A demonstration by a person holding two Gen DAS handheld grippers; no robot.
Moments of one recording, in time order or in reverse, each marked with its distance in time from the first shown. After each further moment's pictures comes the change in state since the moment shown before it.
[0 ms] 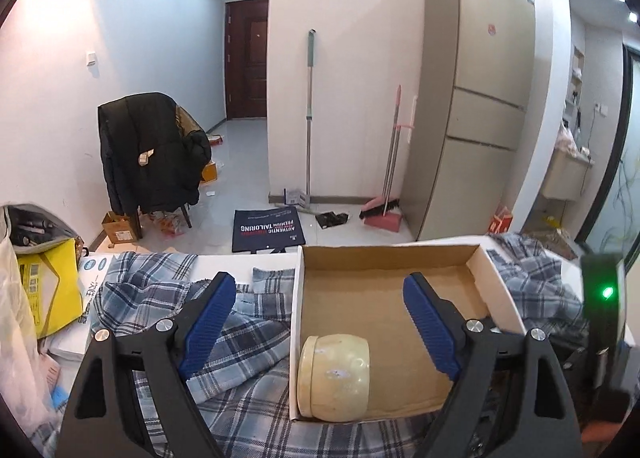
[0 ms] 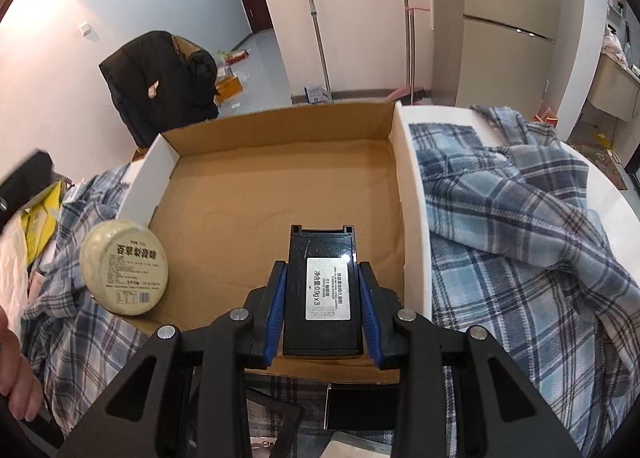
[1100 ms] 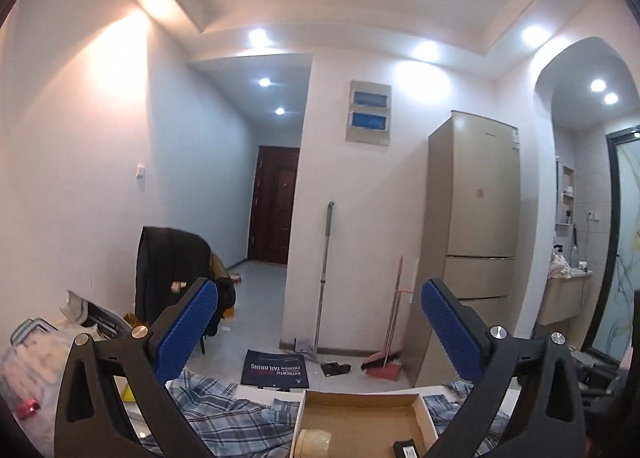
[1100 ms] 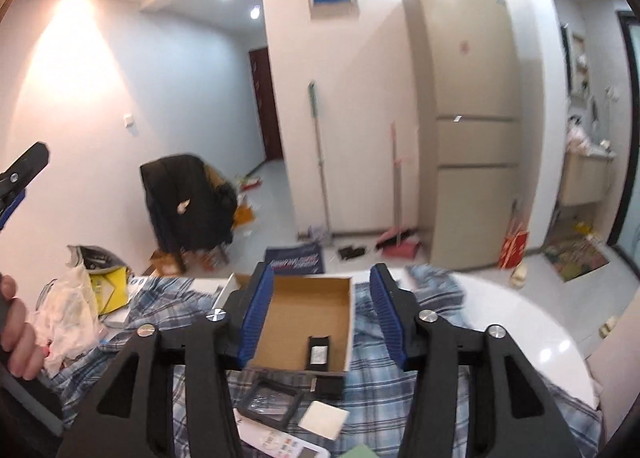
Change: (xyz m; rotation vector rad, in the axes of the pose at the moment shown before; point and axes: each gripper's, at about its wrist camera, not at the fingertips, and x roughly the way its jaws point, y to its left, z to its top) left arm -0.257 -0.021 0.028 -0.065 -0.588 0.046; right arm -0.257 -0.004 -0.028 -0.059 -0.545 -0.014
